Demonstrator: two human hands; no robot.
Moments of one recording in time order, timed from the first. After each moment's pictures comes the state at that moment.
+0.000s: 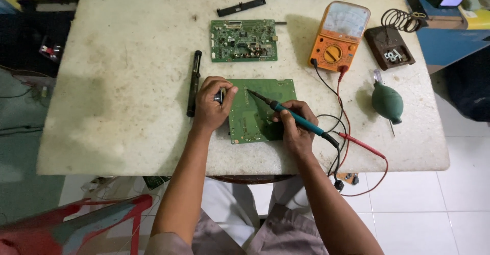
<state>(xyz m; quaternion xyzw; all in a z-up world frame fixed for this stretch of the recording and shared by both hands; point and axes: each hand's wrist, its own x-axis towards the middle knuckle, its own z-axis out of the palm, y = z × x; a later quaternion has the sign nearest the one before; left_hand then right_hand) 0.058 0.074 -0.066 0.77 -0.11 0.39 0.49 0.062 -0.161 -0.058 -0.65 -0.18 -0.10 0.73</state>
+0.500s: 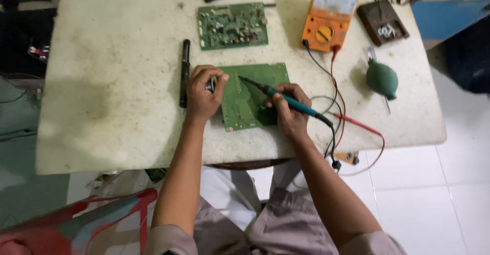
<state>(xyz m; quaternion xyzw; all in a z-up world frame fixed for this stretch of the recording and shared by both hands) 0.059 0.076 -0.069 0.79 -0.11 0.39 0.46 0.061 -0.163 -0.049 -0.66 -0.18 -0.10 0.72</state>
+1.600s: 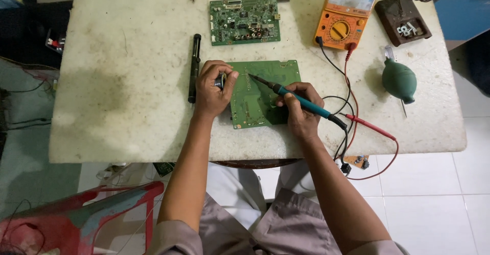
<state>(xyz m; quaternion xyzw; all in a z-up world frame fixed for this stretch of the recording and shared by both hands) 0.057 0.075 -0.068 0.78 -0.12 0.41 0.46 0.065 -0.164 -0.062 -0.63 -0.19 -0.10 0.74</state>
